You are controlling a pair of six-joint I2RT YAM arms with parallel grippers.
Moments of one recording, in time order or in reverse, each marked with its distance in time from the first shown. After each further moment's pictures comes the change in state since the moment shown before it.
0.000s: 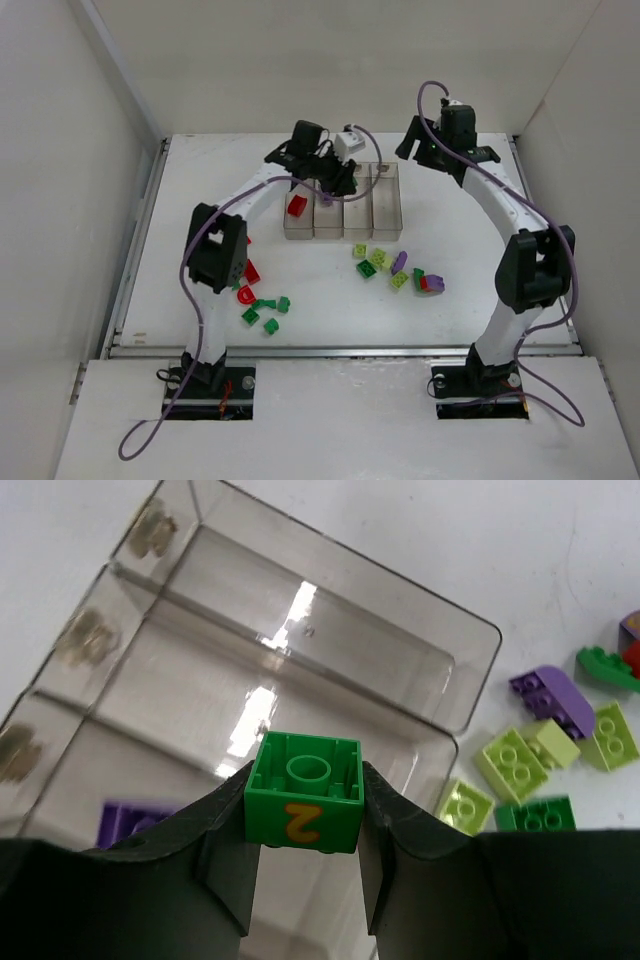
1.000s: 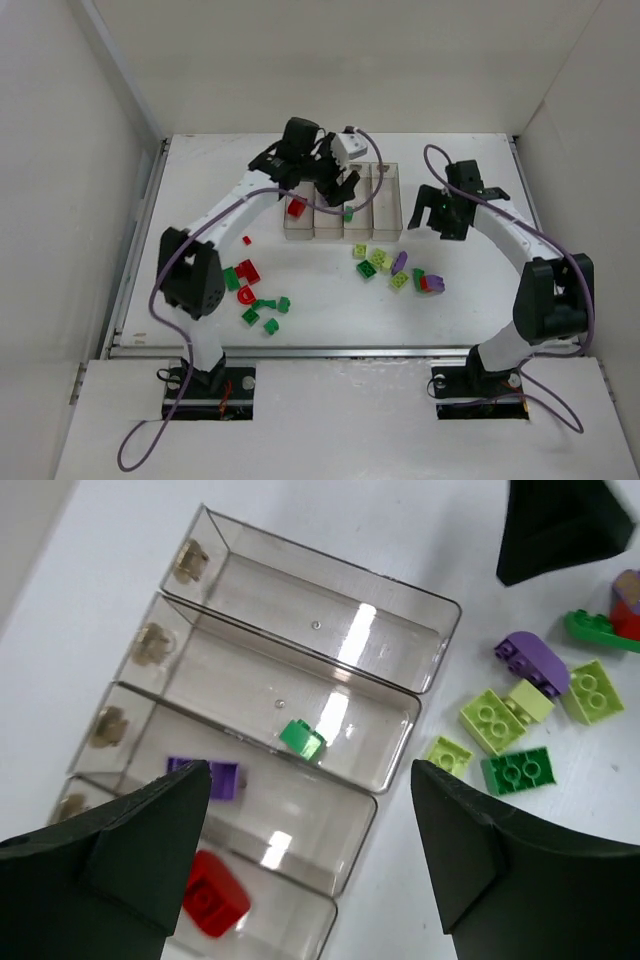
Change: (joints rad) left arm -0.080 -0.151 -0.056 -0.053 -0.132 0.110; right arm -0.048 -0.242 -0.421 -0.270 0.000 -0.031
